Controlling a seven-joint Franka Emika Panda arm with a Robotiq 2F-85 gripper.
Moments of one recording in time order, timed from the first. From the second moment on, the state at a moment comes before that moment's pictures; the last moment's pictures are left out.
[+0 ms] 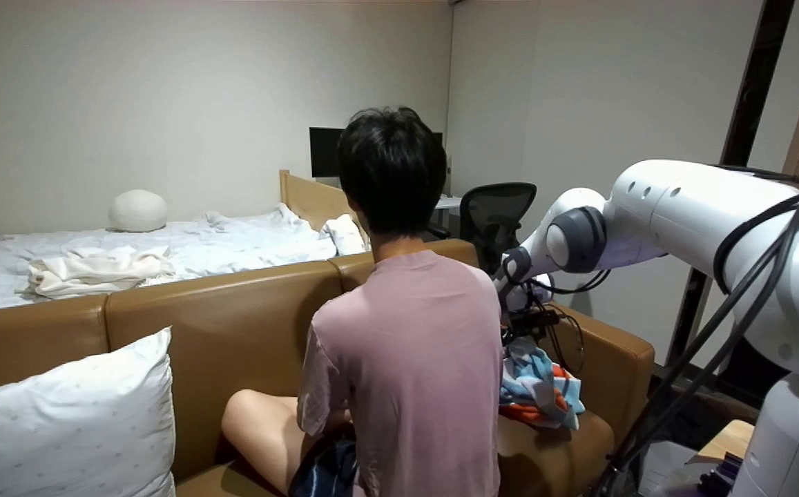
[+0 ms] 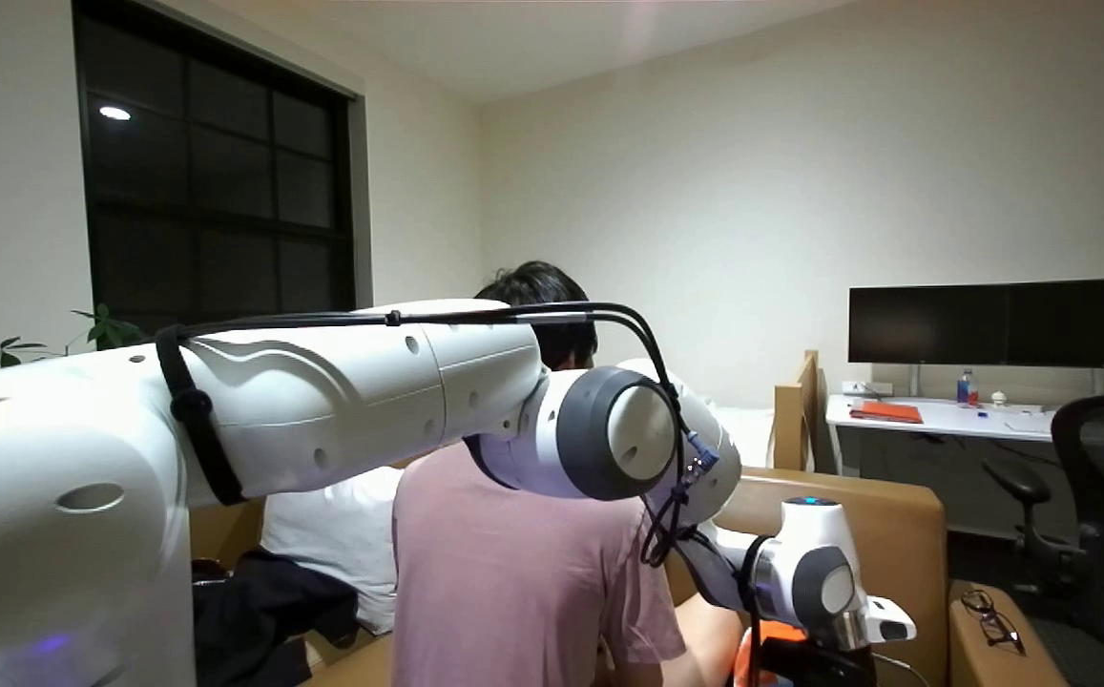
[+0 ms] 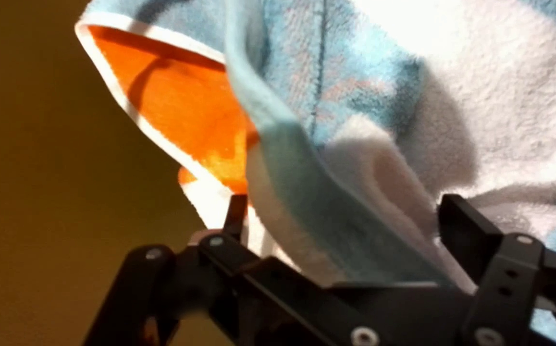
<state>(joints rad) -0.40 1.41 -0.18 -1.01 -0.01 2.45 0.07</state>
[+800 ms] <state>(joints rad) -0.40 1.22 -0.18 -1.31 -0.01 2.59 0.07</state>
